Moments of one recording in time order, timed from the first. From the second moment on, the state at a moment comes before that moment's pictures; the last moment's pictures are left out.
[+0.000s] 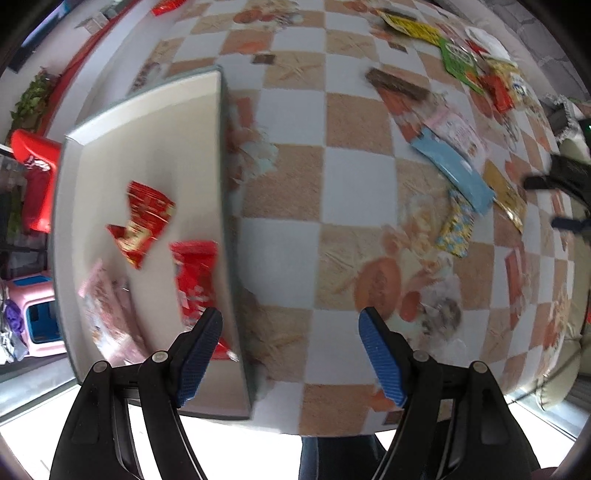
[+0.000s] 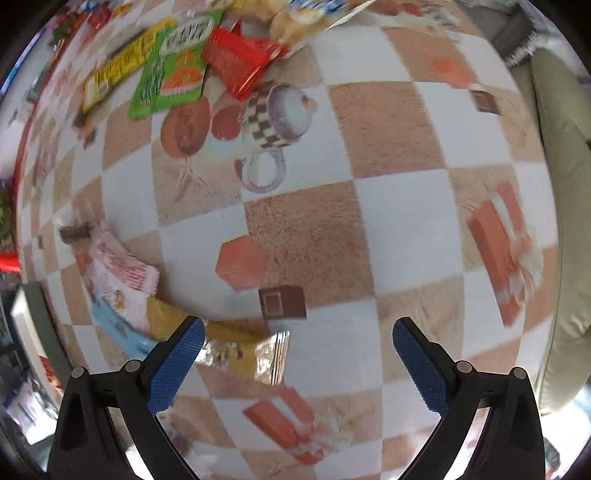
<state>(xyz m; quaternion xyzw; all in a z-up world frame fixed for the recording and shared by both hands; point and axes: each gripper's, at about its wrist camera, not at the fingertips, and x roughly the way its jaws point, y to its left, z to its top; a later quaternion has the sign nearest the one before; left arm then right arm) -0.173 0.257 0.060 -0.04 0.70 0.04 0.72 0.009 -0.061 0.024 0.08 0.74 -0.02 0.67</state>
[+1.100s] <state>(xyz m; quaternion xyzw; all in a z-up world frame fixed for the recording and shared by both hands) -0.157 0.157 0.013 0.01 0.74 -0.02 0.68 -0.127 0.002 0.048 -0.13 0.71 0.15 0.67</state>
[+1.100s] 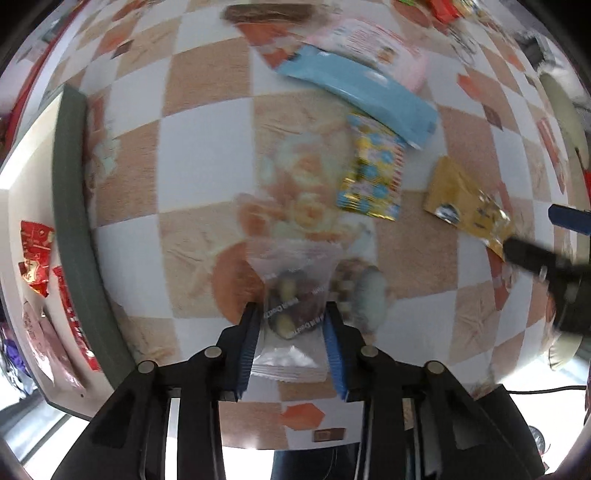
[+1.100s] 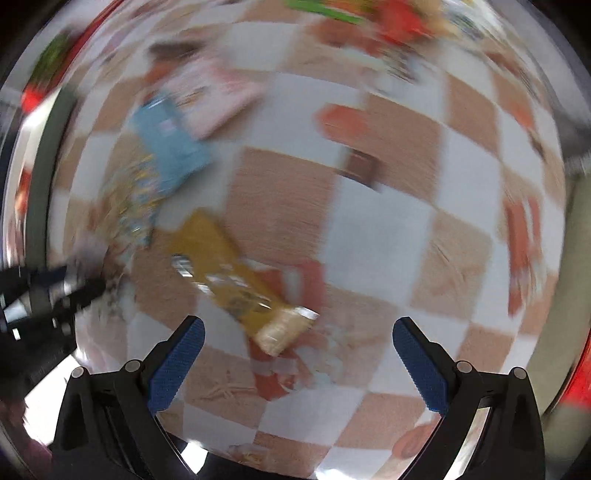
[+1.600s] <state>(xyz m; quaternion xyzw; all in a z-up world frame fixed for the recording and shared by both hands) -0.155 0.169 0.008 0.02 0.72 -0.03 0.69 -0.146 0.051 0.024 -0.24 0.69 0.22 0.64</state>
